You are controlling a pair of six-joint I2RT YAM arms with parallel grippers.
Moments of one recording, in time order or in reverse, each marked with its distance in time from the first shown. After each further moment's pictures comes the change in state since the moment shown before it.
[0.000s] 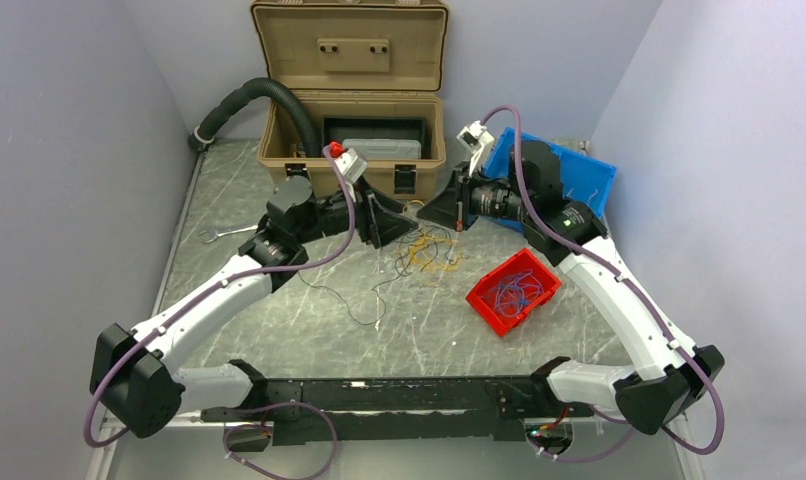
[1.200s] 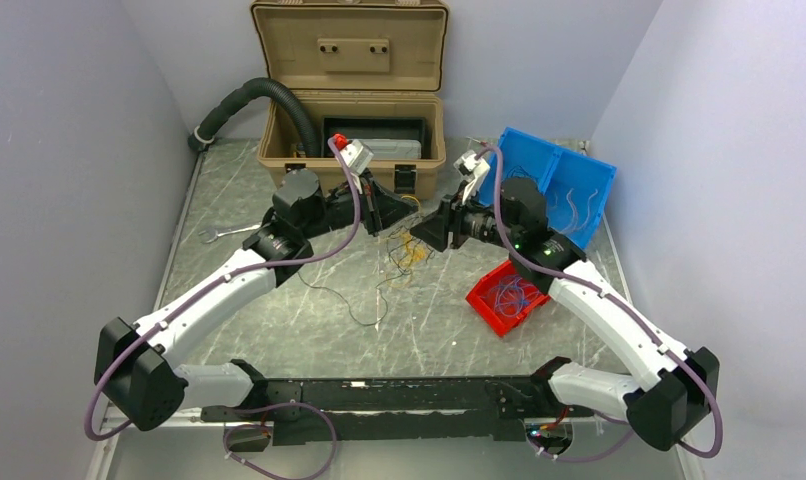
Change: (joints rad) left arm -0.039 0.054 0.082 -0.040 -0.085 0.002; right arm 0.034 -0.092 -0.349 0.318 0.124 -0.041
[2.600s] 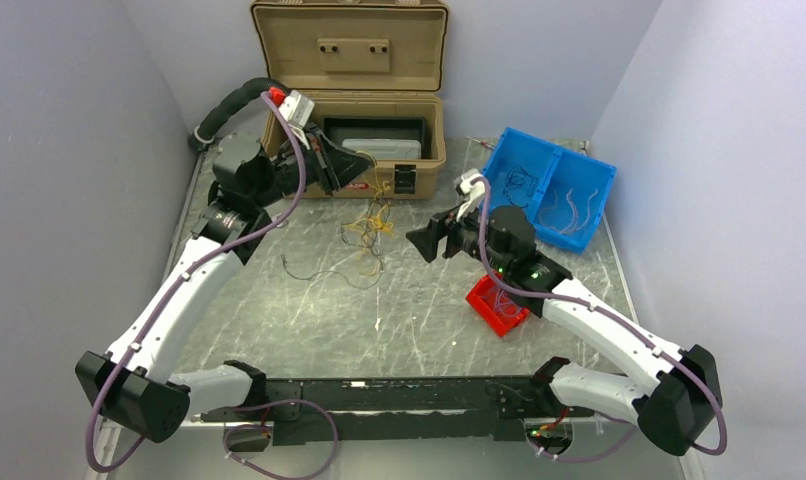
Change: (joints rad) left arm 0.240 -0.050 0.228 -0.206 0.079 -0.070; right arm 0.116 -0.053 -0.233 0.264 0.316 -0.058
